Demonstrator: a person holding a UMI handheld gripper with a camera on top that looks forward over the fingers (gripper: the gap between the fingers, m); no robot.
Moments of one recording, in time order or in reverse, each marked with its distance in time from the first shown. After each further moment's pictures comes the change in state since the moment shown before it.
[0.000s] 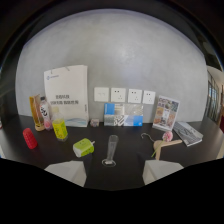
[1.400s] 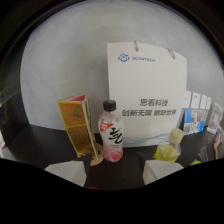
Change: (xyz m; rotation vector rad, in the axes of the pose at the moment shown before) arm -0.393 -0.061 0.164 -0.051 -0.130 0.031
